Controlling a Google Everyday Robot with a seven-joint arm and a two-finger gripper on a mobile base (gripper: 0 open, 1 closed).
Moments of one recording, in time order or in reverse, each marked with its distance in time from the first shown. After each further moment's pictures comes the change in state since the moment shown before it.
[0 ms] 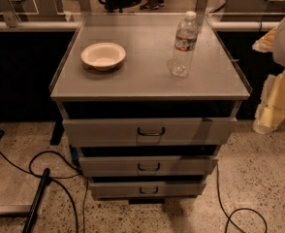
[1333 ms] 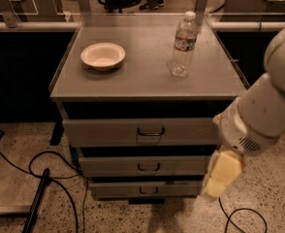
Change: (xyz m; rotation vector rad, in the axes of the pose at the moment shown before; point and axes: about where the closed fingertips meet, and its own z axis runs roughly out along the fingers) arm -0.018 0.100 0.124 -0.185 -0.056 0.124
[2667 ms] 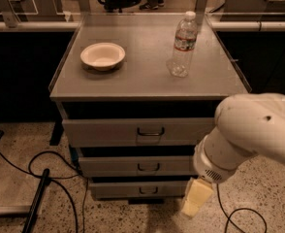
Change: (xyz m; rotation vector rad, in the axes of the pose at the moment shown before) arm 0.015 0.011 0.123 -0.048 0.041 0.027
